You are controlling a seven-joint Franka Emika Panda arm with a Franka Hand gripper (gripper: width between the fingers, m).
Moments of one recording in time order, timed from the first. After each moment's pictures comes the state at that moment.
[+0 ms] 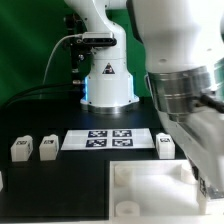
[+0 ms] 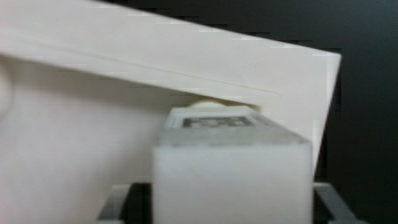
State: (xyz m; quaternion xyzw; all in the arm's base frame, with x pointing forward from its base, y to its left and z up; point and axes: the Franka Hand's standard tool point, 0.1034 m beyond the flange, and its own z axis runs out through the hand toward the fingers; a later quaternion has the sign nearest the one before) arm 0.630 0.111 0.066 -0.64 0.76 0.06 0.10
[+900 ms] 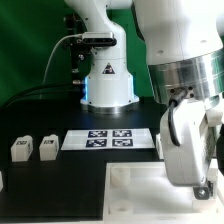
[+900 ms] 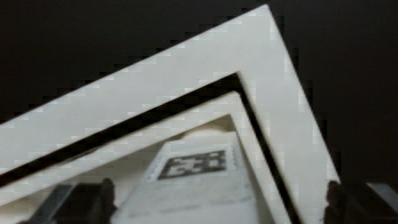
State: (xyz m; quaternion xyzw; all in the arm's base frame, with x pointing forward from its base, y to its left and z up) arm 0.626 0.112 0.067 -0.54 0.83 0.07 0.09
